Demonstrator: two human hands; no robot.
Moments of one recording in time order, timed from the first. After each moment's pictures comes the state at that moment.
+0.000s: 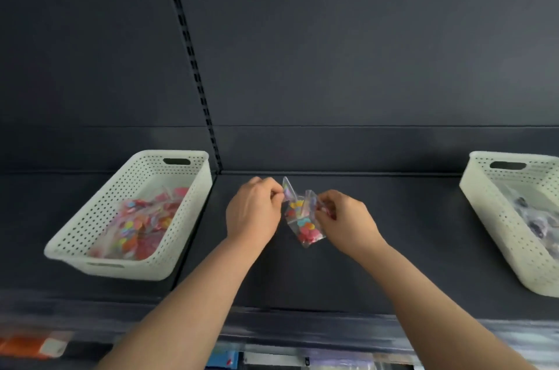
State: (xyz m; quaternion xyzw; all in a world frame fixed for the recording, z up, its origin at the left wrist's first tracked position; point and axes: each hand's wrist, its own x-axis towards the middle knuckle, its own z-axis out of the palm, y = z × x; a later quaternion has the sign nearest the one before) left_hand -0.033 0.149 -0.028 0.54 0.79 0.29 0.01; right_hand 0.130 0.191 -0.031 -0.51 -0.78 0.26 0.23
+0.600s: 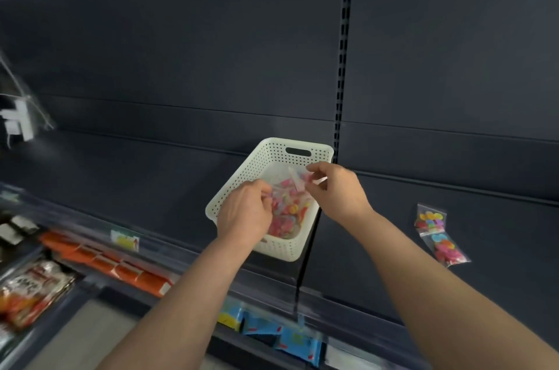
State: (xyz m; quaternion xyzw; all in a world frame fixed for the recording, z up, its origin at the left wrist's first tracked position) left_hand -0.209 0.020 -0.014 0.41 0.88 0.24 -0.03; right_hand -0.092 0.147 -0.013 -0.34 -0.85 0.30 0.26
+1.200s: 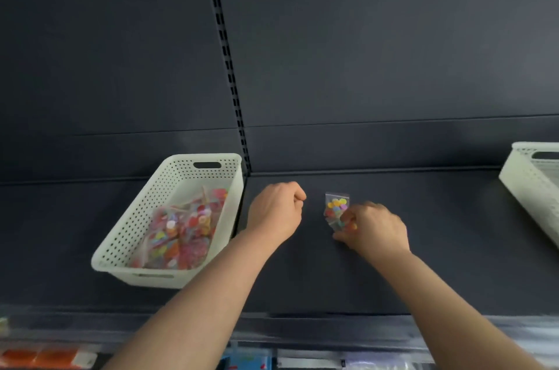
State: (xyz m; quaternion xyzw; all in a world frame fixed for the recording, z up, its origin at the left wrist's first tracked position) left_hand -0.093 0.140 -0.024 0.61 0.76 0.21 0.08; right_hand 0.081 0.175 -0.049 -0.59 -0.80 0.09 0.09
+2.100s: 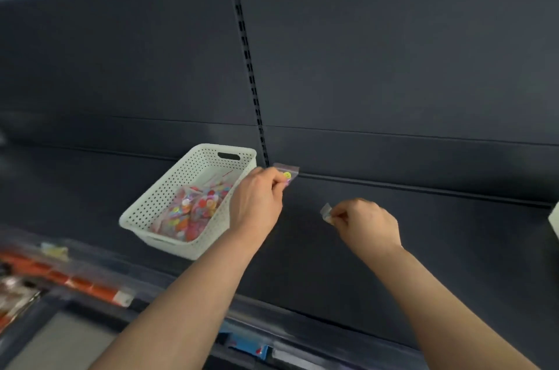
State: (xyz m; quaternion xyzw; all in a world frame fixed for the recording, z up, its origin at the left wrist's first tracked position) left_hand -0.071 0.132 -0.009 0.48 0.82 0.31 -0.08; right_hand 0.097 0.215 -0.044 -0.46 -0.87 0.12 0.15
